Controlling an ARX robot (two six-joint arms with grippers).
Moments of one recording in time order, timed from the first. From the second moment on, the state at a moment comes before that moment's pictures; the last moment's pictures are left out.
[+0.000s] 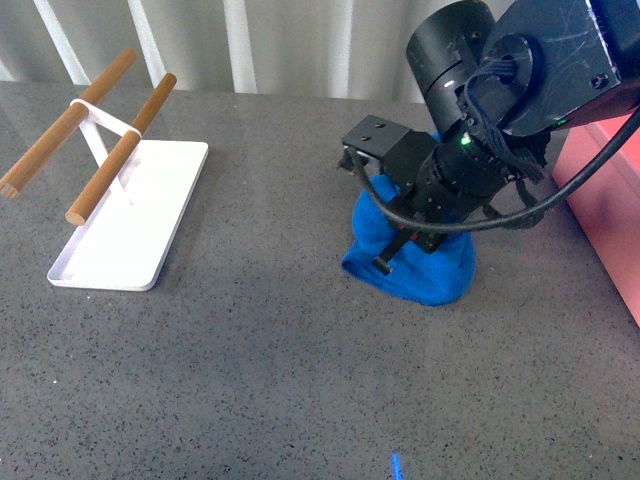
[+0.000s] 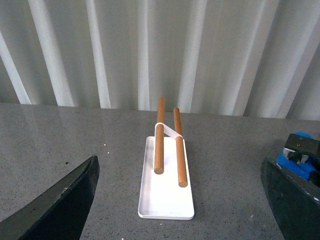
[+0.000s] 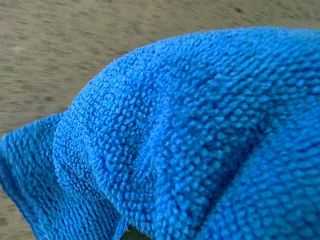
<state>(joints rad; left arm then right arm) 0.00 0.00 0.02 0.00 0.00 0.00 0.40 2.29 1.34 -0.13 -0.03 -0.51</state>
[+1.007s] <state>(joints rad) 0.00 0.00 0.02 0.00 0.00 0.00 0.29 1.76 1.22 -0.06 -0.06 -0.52</state>
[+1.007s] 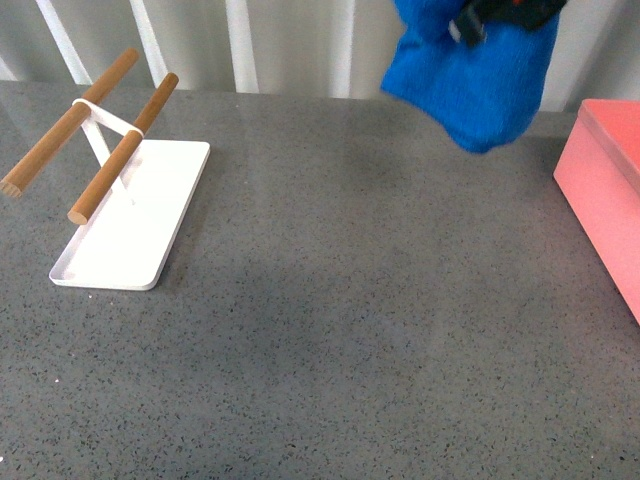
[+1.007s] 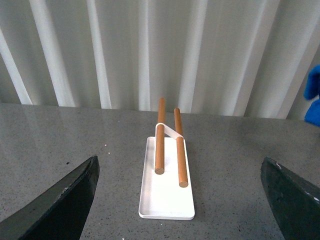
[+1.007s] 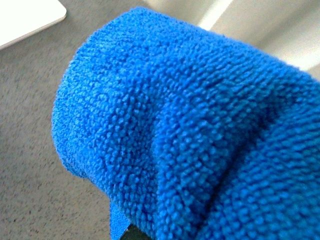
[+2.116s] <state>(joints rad) 0.00 0.00 0.02 0.00 0.00 0.00 -0.14 1.64 1.30 -0.45 0.10 -0.50</state>
